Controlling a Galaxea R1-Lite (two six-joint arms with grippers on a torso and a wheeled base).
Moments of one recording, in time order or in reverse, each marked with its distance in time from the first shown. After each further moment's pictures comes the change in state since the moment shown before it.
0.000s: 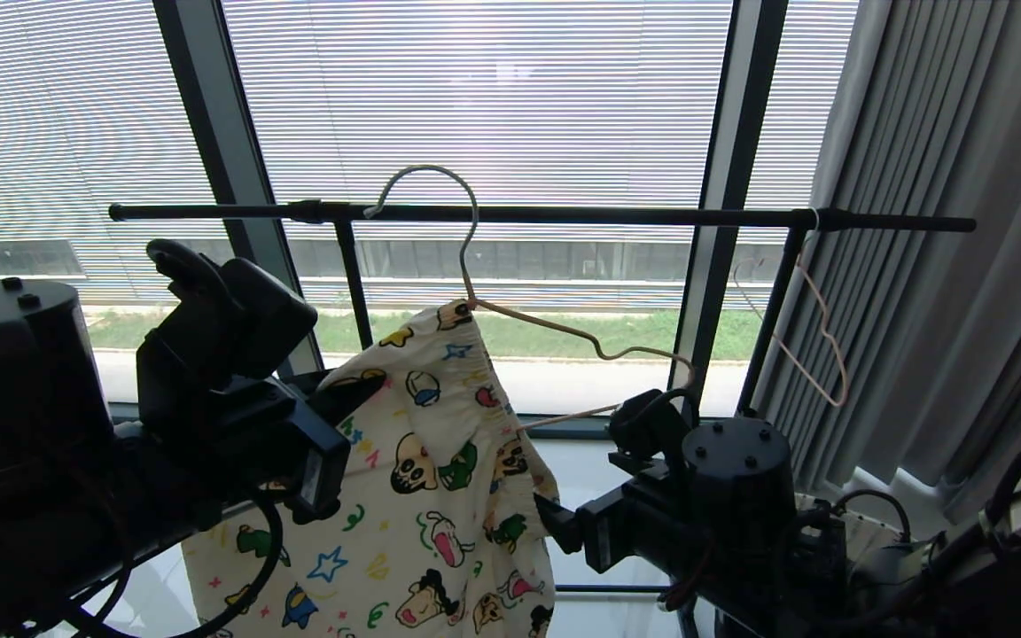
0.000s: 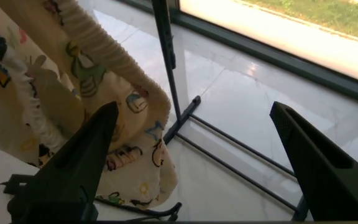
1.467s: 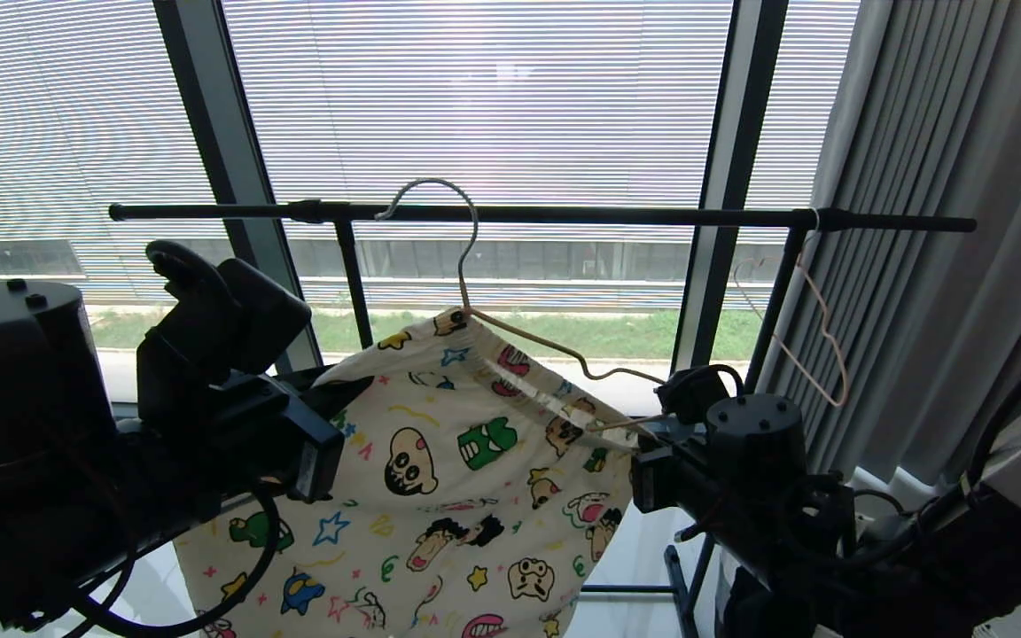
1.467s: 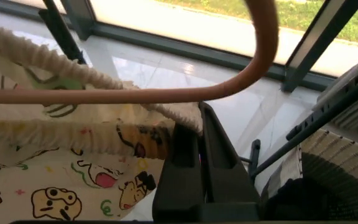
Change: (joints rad) left arm 0.040 0.007 0.009 -0.015 0.017 -0.003; right arm -0.154 0.022 -0.001 -0.002 -0.203 -0.023
